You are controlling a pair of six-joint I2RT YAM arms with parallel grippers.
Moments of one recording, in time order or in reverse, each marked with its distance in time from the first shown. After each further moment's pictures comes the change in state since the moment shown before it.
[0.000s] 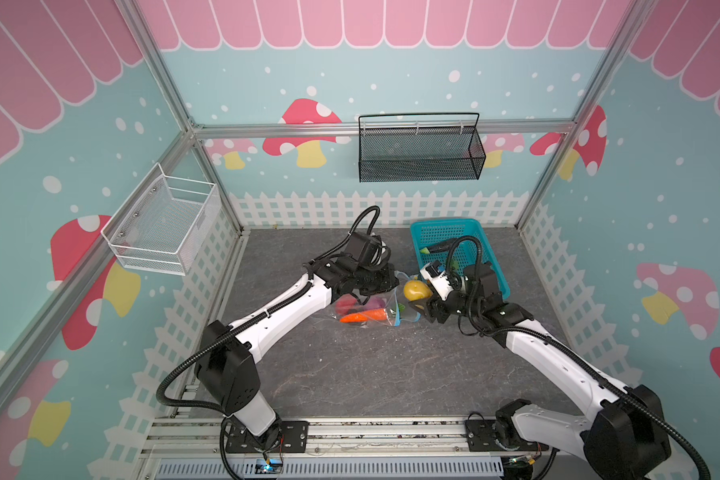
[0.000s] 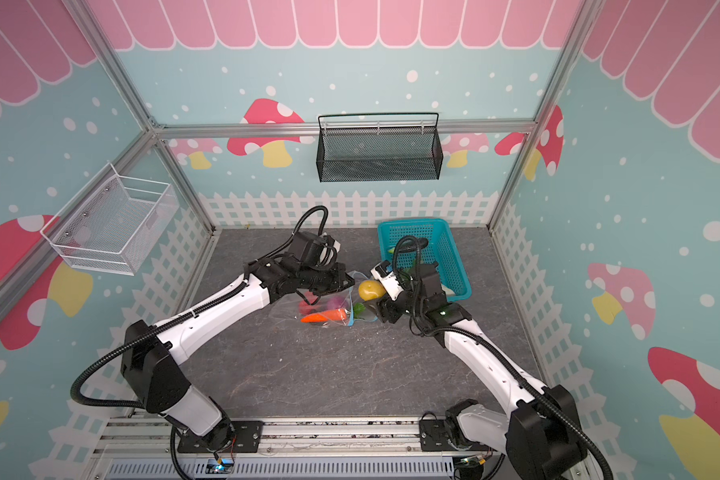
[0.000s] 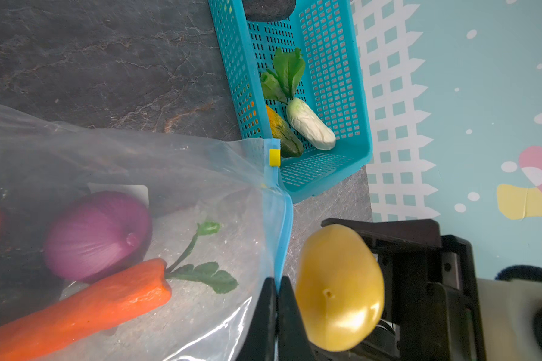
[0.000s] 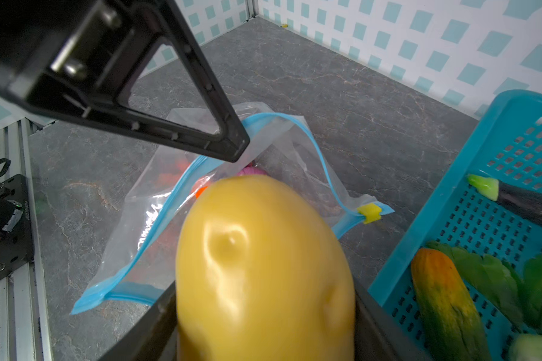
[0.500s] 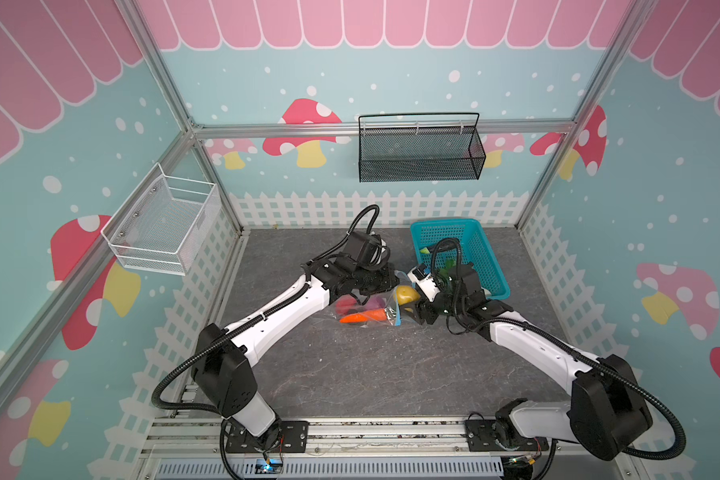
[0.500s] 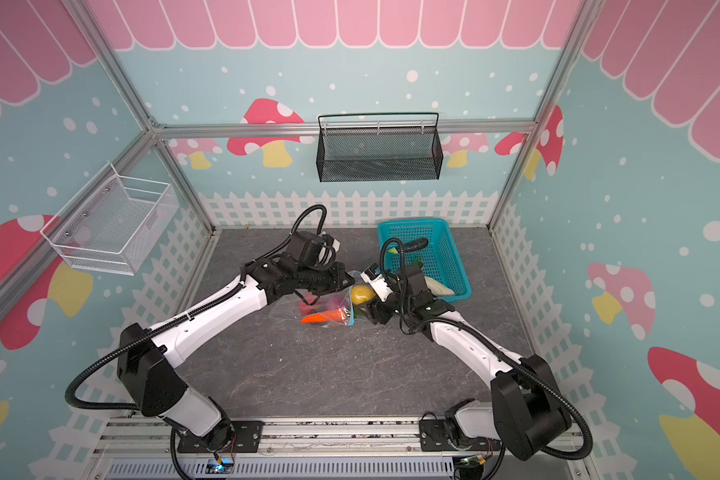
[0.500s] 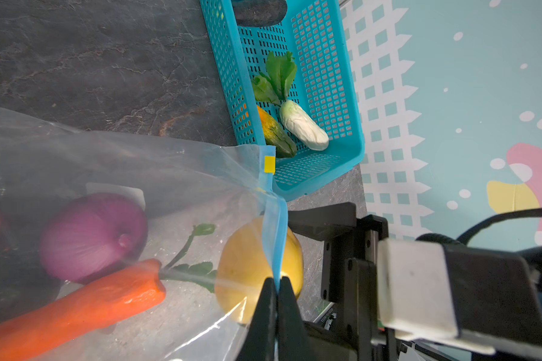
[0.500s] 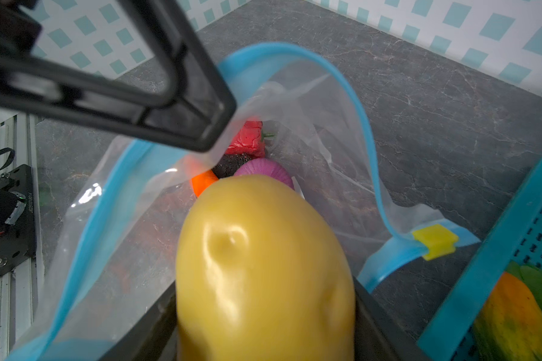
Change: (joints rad) left arm -0.010 -0.023 0.000 0.000 -0.004 0.000; right arm 0.041 0.134 -0.001 0.087 -0.010 0.023
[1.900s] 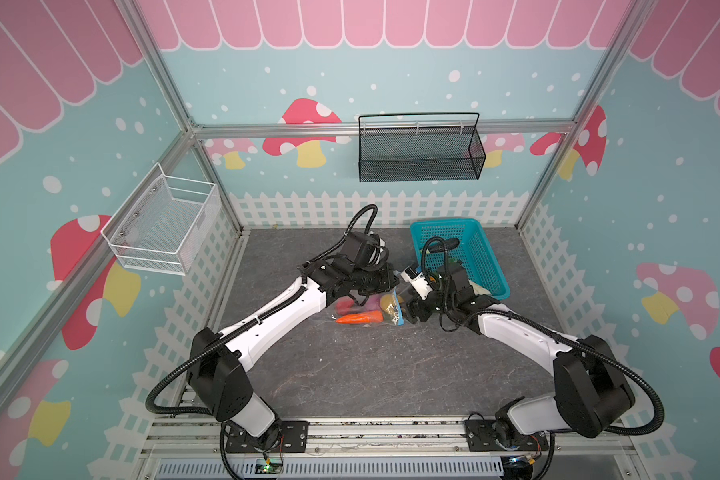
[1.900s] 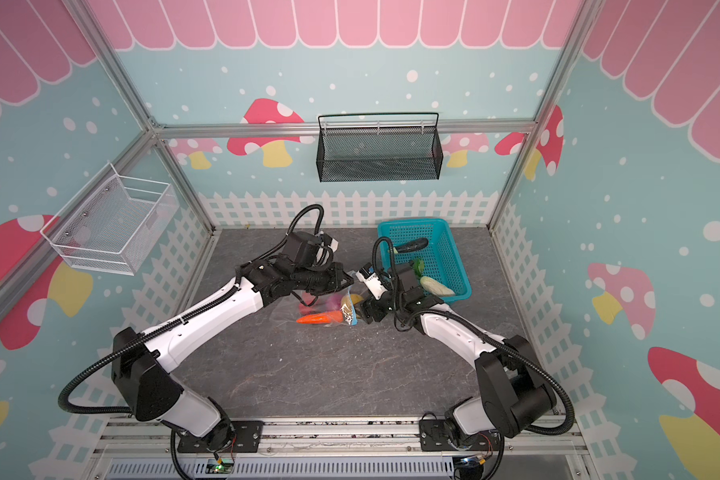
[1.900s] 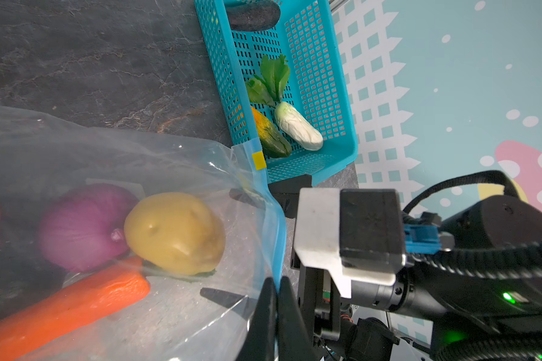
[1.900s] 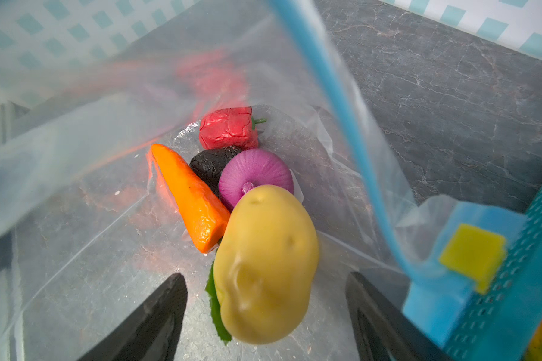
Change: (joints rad) left arm -0.004 -0.028 -0.014 0.004 -0.004 0.000; right arm 0.019 0.100 0.042 0.017 0.038 0.014
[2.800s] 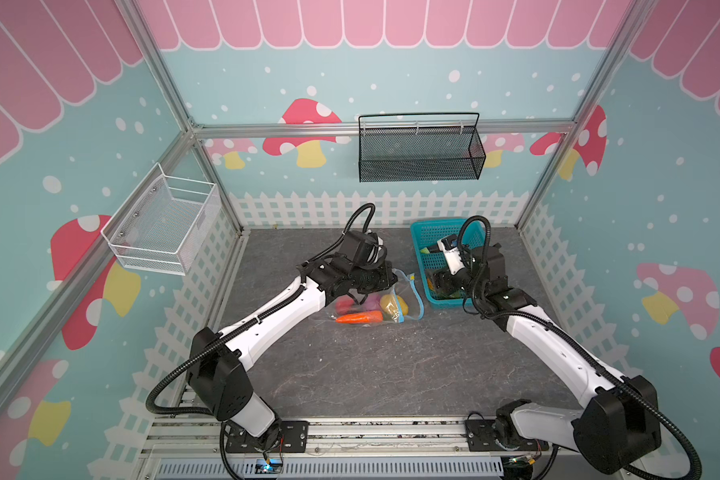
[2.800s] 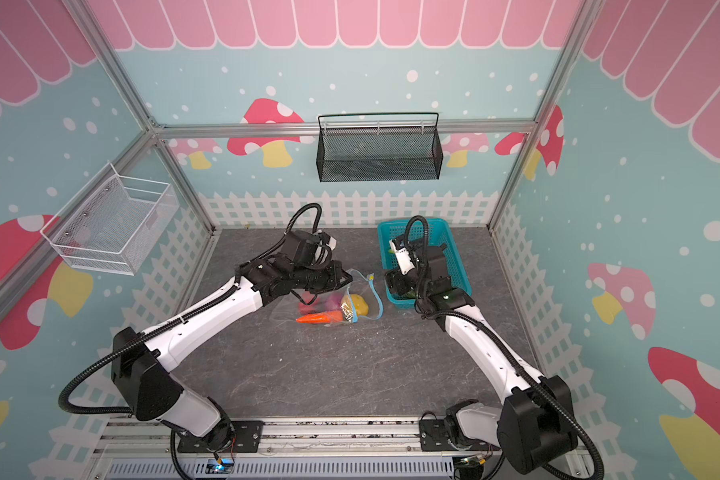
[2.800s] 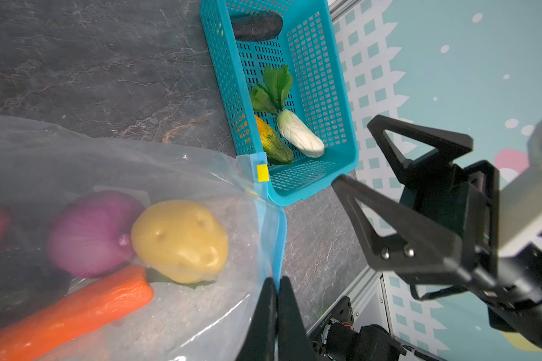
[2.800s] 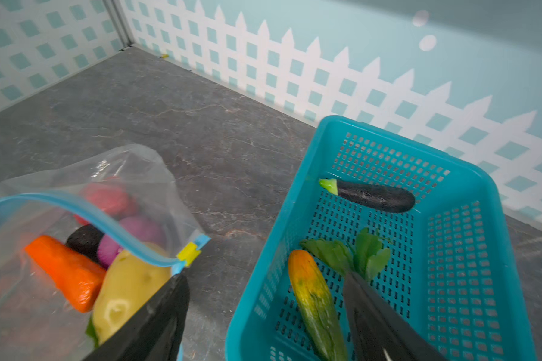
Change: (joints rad) left arm 0.014 0.001 -0.005 0.018 -0.006 0.000; right arm -0.172 -0.160 0.096 -0.063 0.314 0.005
